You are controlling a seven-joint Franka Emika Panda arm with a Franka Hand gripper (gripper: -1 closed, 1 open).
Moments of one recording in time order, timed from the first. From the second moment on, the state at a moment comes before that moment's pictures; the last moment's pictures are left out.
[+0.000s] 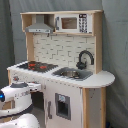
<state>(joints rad) -0.82 -1.48 1.46 -2.58 -0.43 3.45 -0.64</state>
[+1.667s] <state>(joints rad) -0.54 -1.48 1.32 -2.67 -0.43 3.22 -0.42</state>
